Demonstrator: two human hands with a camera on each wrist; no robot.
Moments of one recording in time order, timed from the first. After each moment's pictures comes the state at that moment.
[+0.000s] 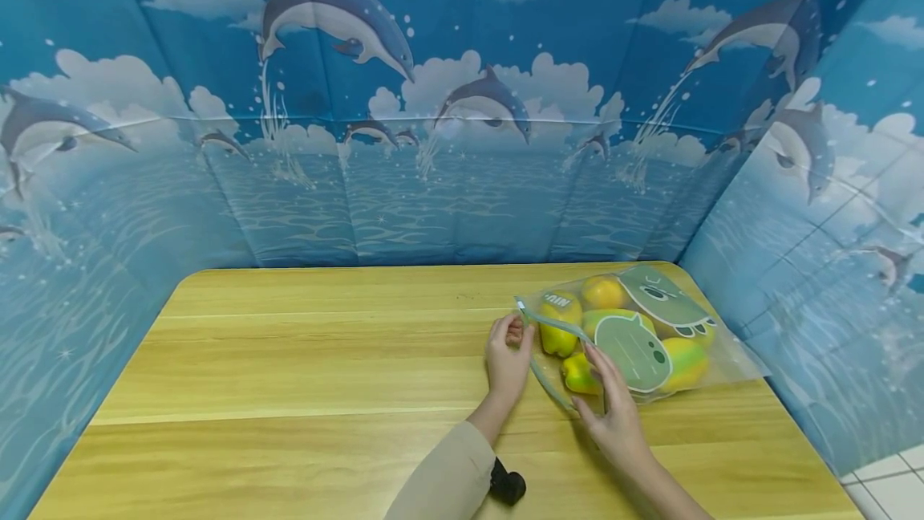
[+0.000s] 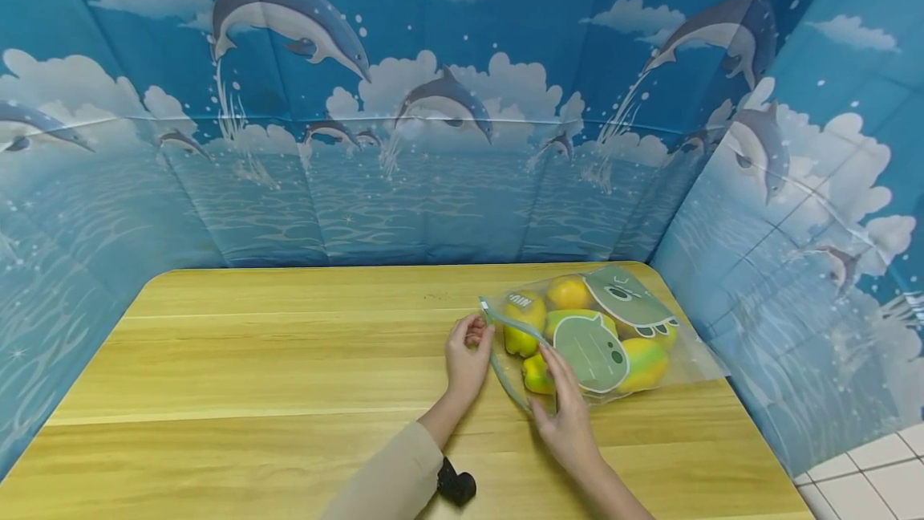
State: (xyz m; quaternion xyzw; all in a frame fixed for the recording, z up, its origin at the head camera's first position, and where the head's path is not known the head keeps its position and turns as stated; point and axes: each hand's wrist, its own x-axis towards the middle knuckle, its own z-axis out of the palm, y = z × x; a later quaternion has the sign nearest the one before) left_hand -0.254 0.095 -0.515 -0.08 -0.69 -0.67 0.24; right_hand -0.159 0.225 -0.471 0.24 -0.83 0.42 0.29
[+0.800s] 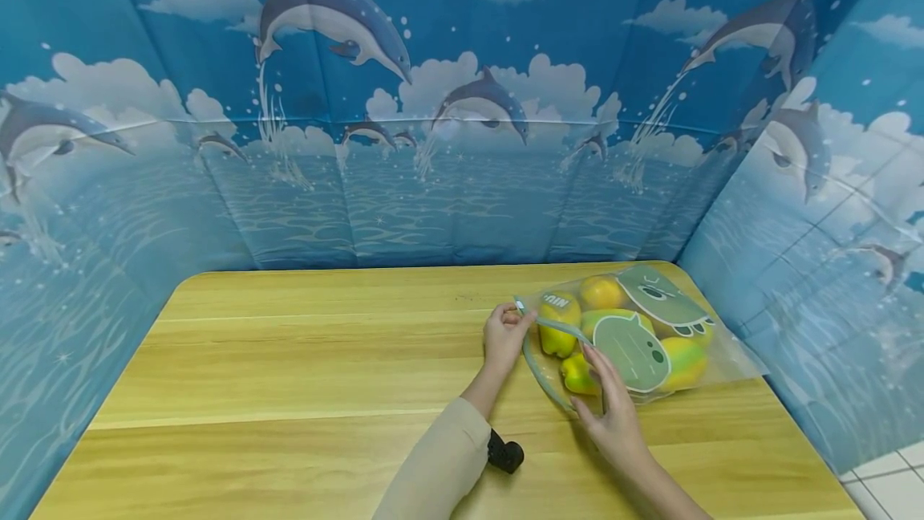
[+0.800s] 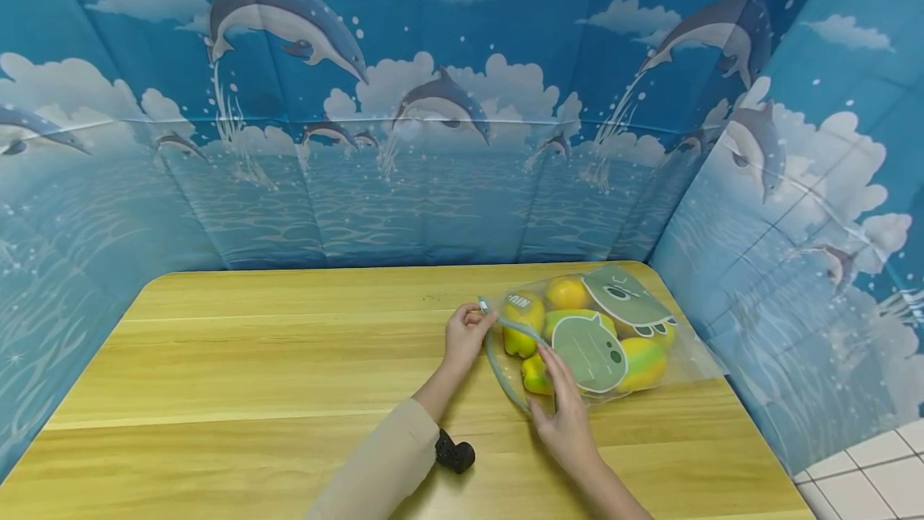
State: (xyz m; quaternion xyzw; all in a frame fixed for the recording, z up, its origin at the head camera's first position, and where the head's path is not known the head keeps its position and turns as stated) left_hand -0.282 0.090 -0.497 0.02 -0.72 -0.70 0.04; right_hand -0.152 0.218 -0.457 0.24 -0.83 0.42 0.29
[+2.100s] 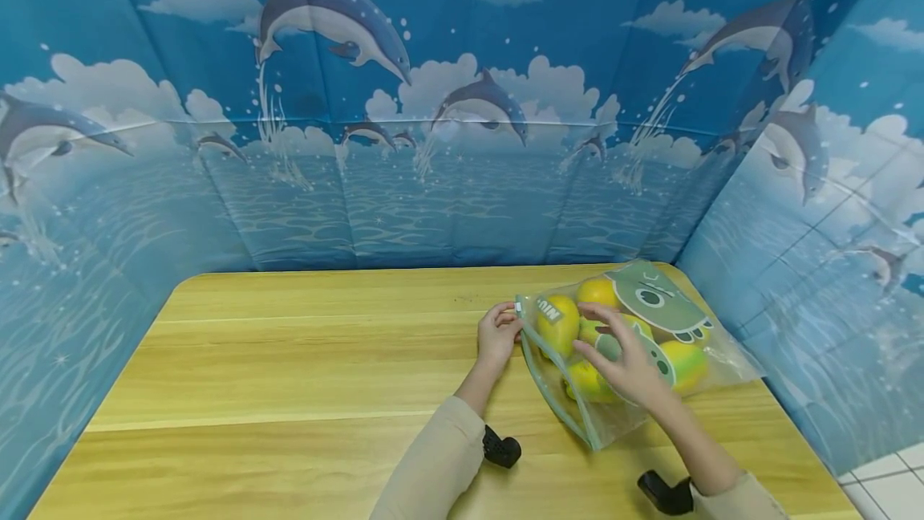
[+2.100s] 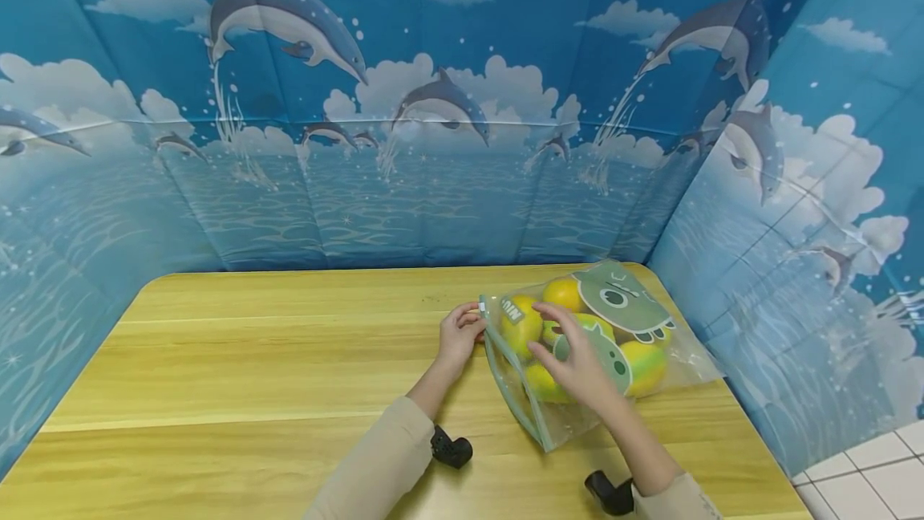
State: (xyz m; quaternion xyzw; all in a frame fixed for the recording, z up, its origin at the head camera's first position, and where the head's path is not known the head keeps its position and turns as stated) left_hand -0.290 0.084 -0.505 0.03 -0.63 -0.78 -0.01; right_hand -0.207 0.252 -0.420 0.24 -0.86 0.39 0.20
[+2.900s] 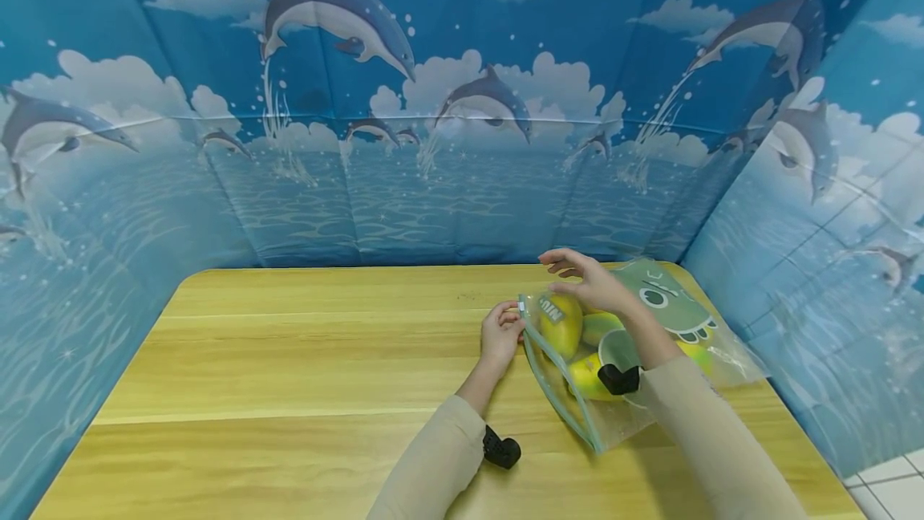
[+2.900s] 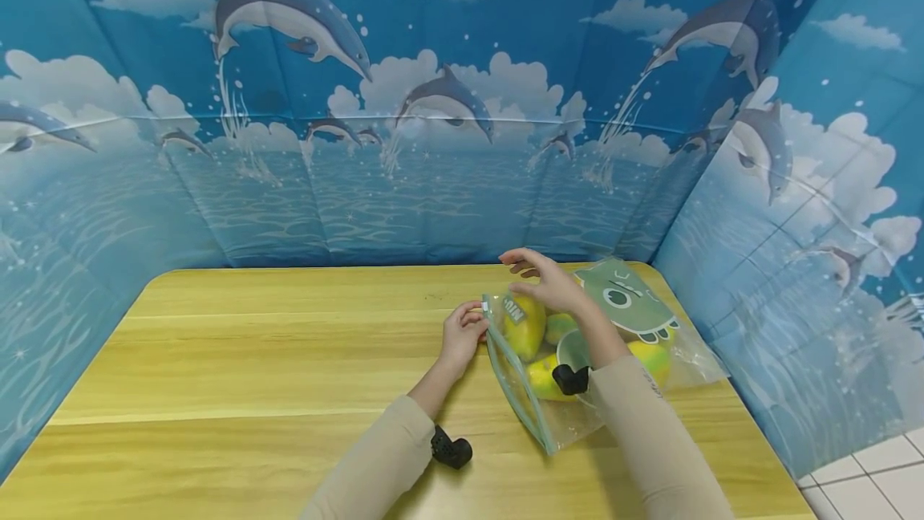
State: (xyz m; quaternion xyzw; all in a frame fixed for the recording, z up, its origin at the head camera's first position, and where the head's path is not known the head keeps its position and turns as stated) left_hand -0.289 0.082 -0.505 0.02 -0.64 -0.77 -0.02; right_hand -0.320 0.251 -0.393 0.30 -0.85 0.42 -0.05
